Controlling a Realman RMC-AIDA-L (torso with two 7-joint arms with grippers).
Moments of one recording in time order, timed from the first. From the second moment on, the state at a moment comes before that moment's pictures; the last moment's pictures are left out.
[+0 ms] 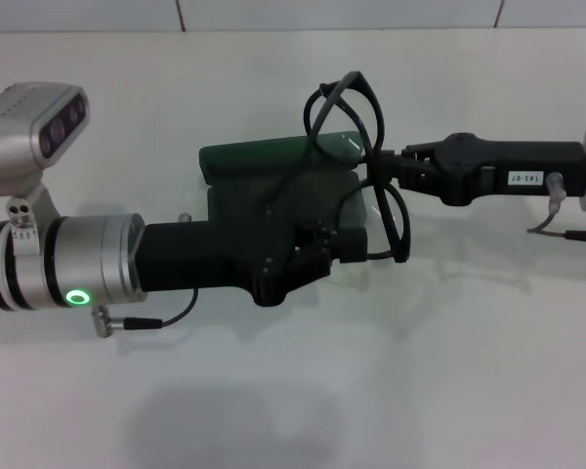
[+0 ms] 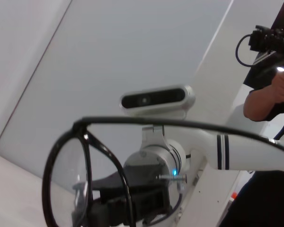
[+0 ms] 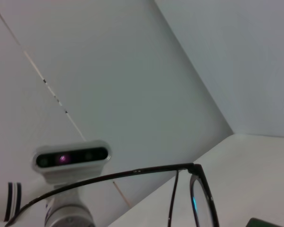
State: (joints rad) left arm -0.61 -2.08 0.85 0.32 1.74 1.79 -1.33; right arm 0.68 2.01 -1.09 -0.53 -1.56 -1.52 1.66
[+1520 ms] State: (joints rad) left arm -0.61 -2.08 0.84 0.32 1.65 1.77 -1.35; right arm 0.61 1.98 -1.02 -0.53 -1.56 -1.51 1.57
